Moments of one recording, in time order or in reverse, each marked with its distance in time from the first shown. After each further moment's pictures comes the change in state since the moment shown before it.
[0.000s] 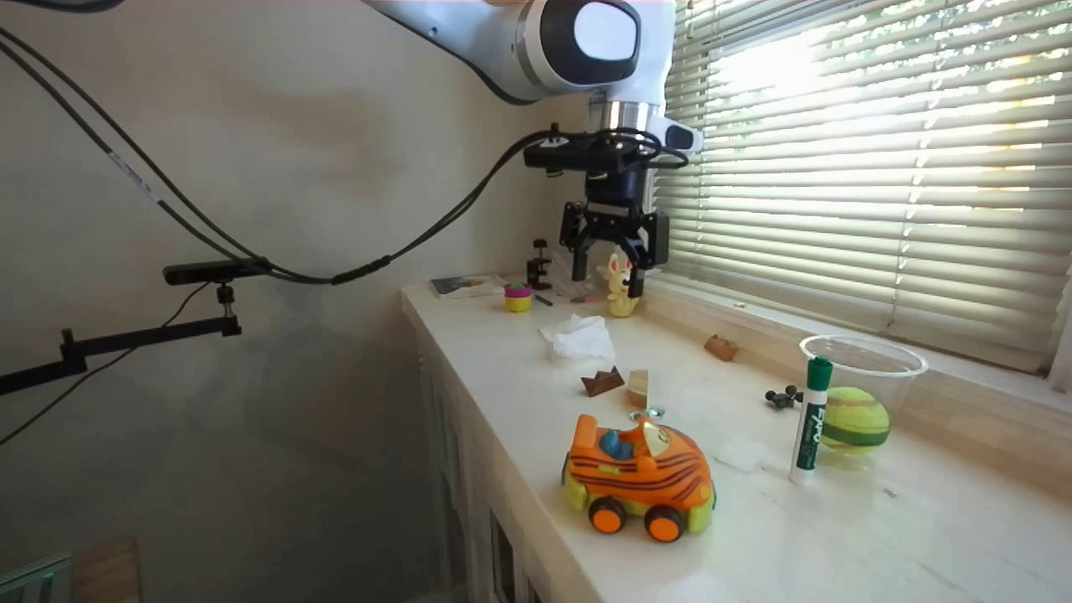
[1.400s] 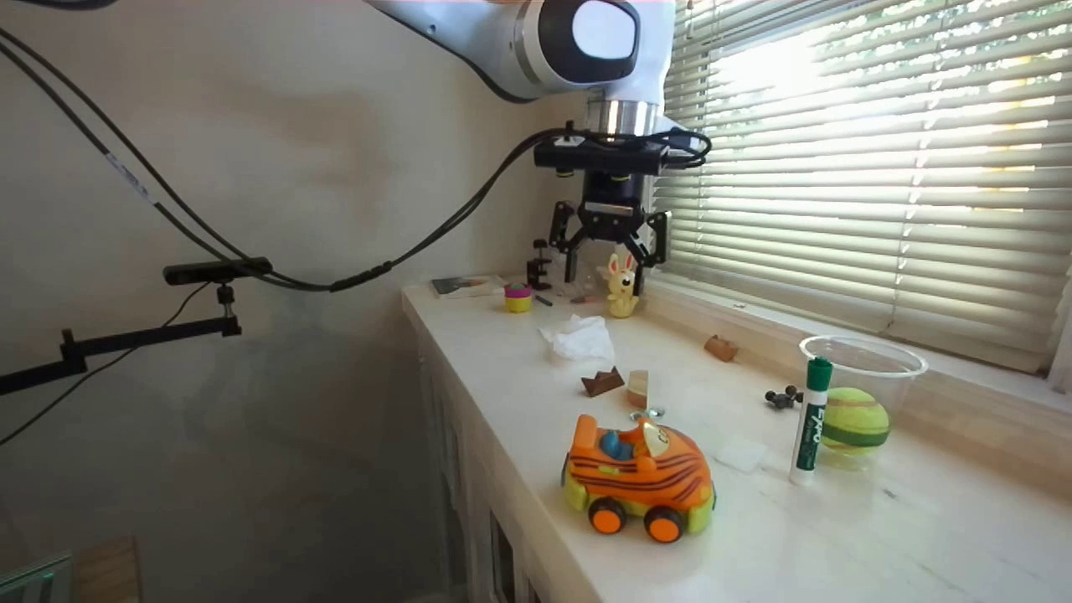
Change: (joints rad) arm 0.000 -0.009 0.000 -0.007 0.007 -0.006 -0.331
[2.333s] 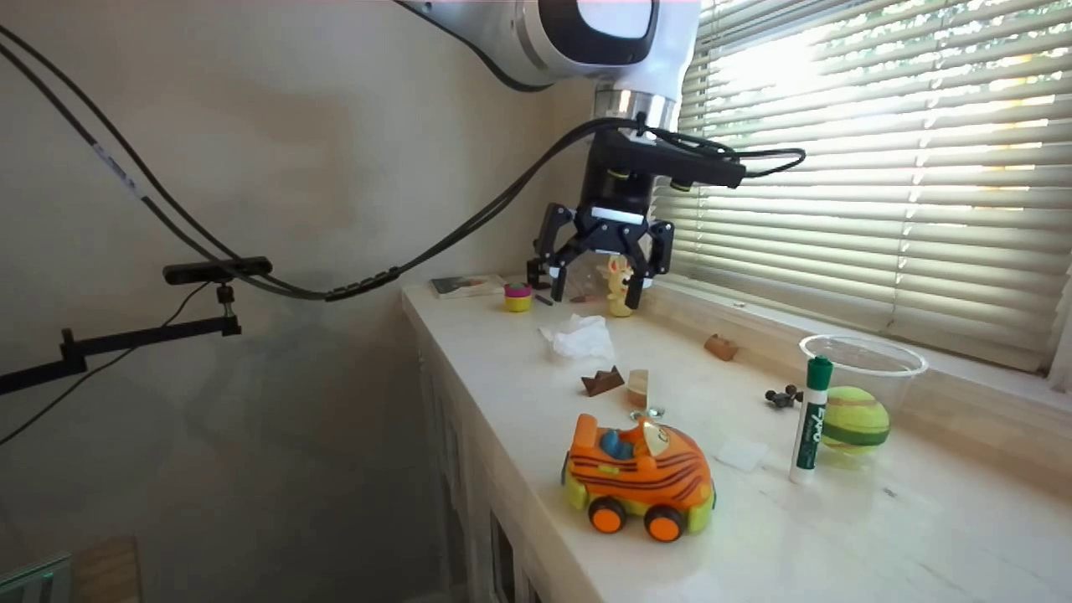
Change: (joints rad) arm -0.039 -0.070 -0.044 -0.093 0.002 -0.092 -0.793
